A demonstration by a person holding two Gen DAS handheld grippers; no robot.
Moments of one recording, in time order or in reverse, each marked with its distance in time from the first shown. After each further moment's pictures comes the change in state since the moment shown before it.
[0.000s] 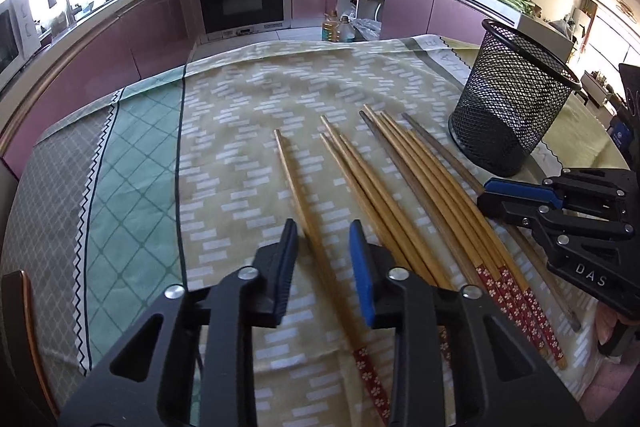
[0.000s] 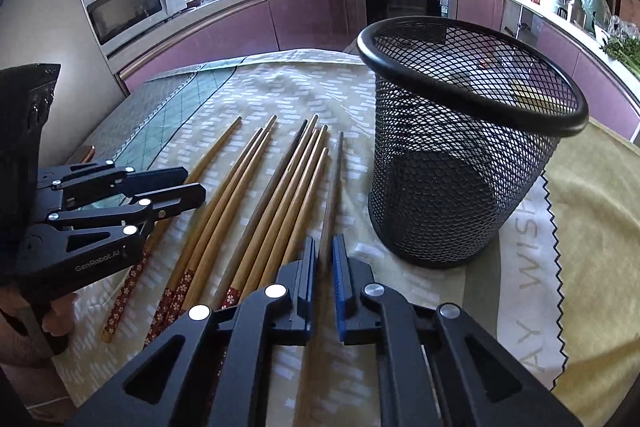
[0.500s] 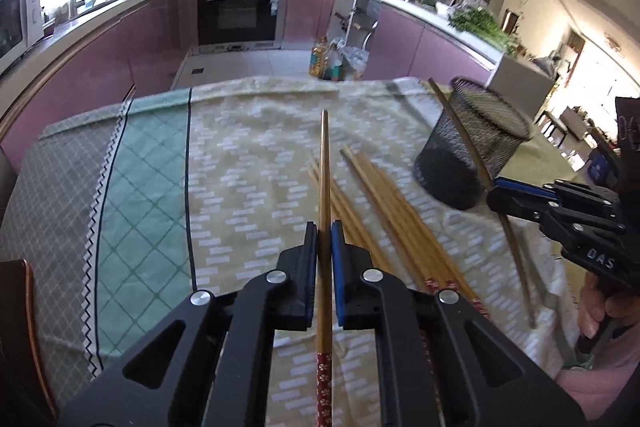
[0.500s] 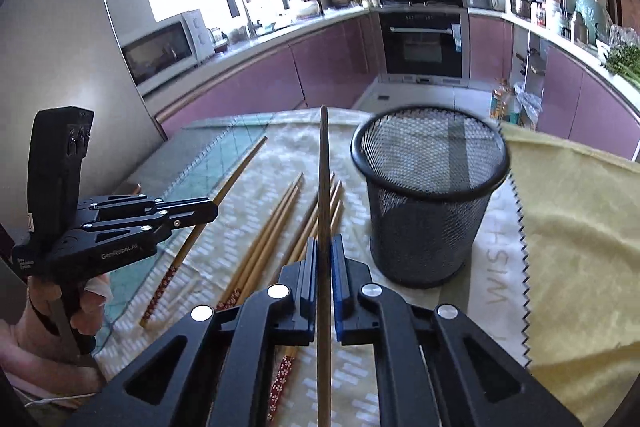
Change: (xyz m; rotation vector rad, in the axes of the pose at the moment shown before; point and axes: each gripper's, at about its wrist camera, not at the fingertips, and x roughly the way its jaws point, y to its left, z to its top) left arm -0.058 0.011 0.008 -0.076 -0.111 -0.113; right arm -0.063 -0.013 0.009 -0.003 -0.171 0.104
